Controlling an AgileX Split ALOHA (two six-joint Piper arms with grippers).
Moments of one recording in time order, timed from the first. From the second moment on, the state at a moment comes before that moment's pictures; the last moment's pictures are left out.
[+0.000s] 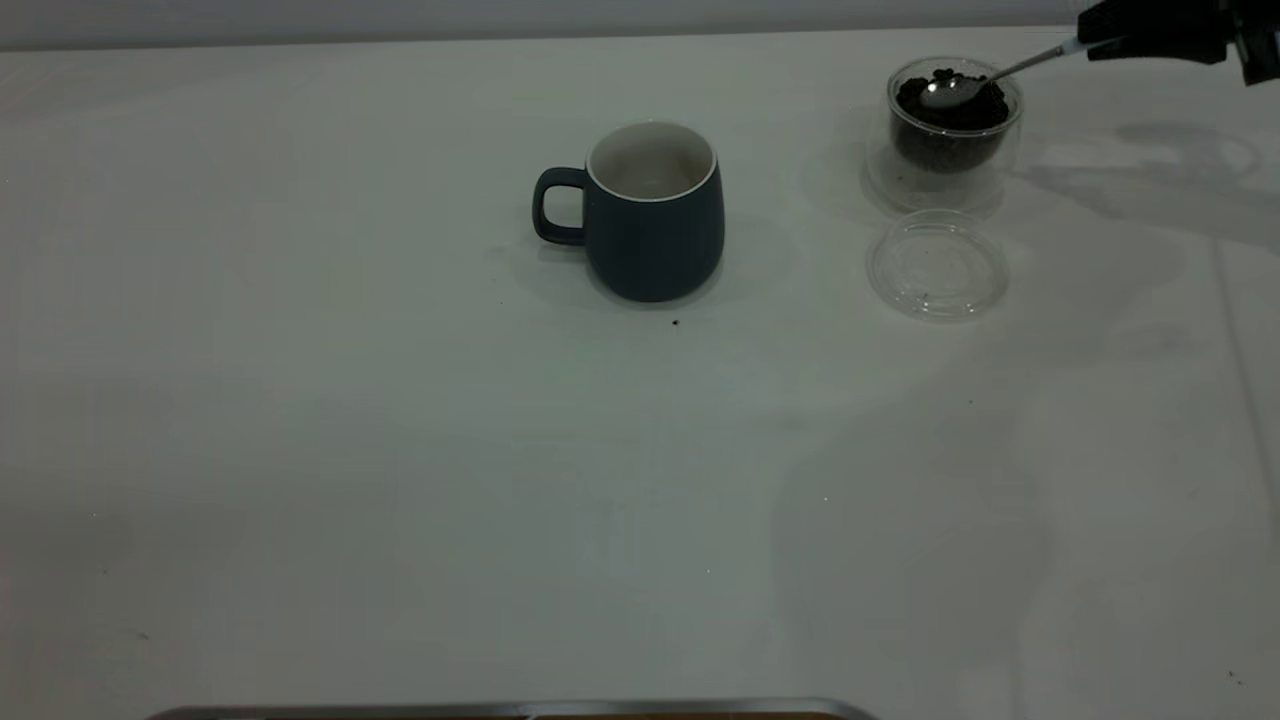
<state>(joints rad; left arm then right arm) -0.04 -0.02 -0.49 -0.03 1.14 0.01 -0.29 2.57 -1.79 1.20 1.04 -0.93</state>
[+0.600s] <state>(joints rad) -0.04 -0.02 -0.49 -0.03 1.14 0.01 -0.30 2.61 -1.79 1.20 1.11 -0.90</state>
